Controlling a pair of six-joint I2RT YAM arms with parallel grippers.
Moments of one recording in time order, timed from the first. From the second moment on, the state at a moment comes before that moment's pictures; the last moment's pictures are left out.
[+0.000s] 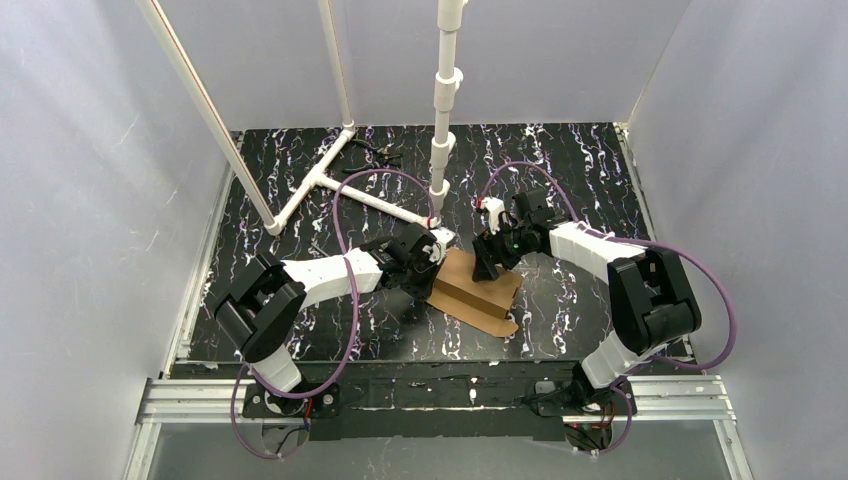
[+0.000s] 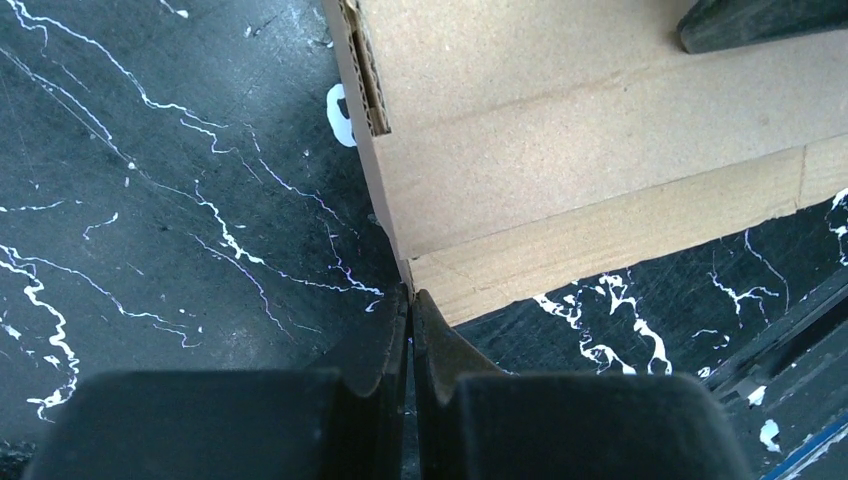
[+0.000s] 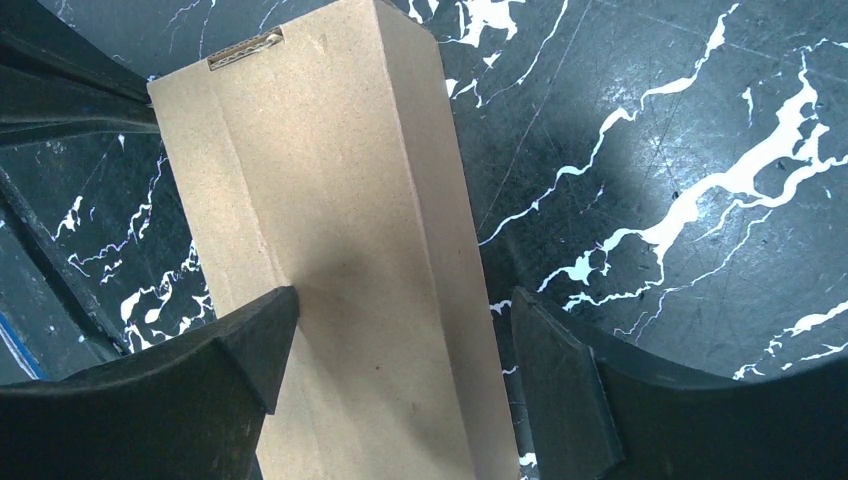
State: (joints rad) left arm -0.83 1.66 0.96 -0.27 0.09 -0.19; right arm 0.39 1.60 0.92 -0.36 -0.57 -0.24
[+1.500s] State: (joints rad) left arm -0.82 1.64 0.90 -0.21 0.13 -0.11; right arm 0.40 1.61 0.93 -0.35 -0.56 -0.24
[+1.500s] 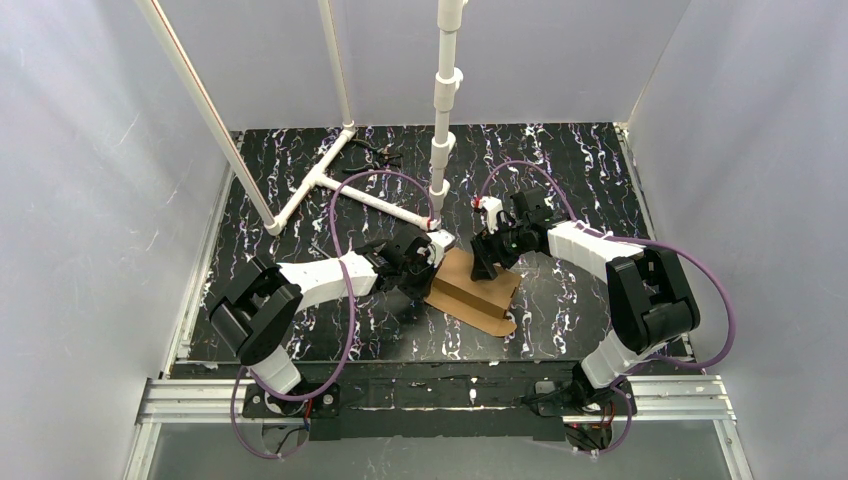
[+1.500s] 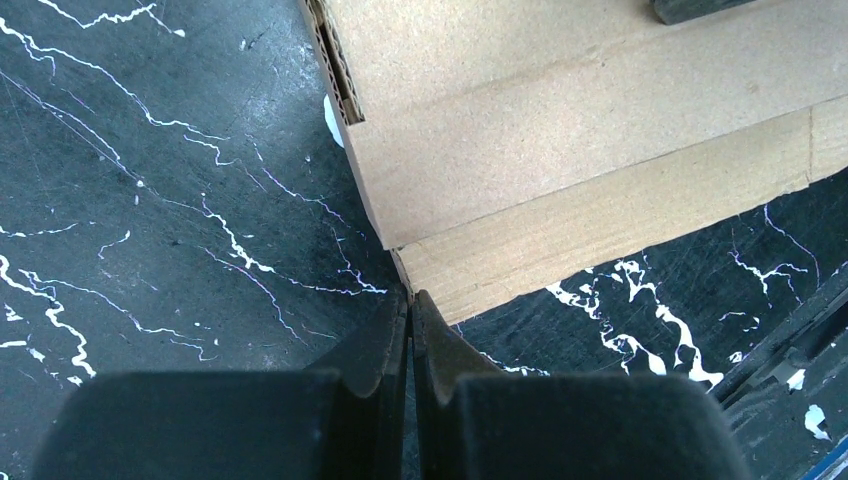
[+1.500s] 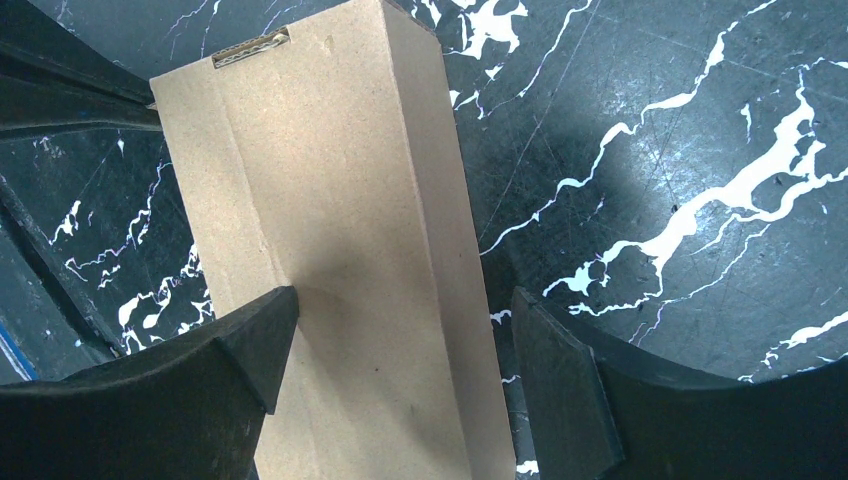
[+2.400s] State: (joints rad) left arm -0.82 1.66 0.99 -0.33 0.12 -0.05; right arm 0.41 1.62 0.93 -0.34 -0.57 -0.24
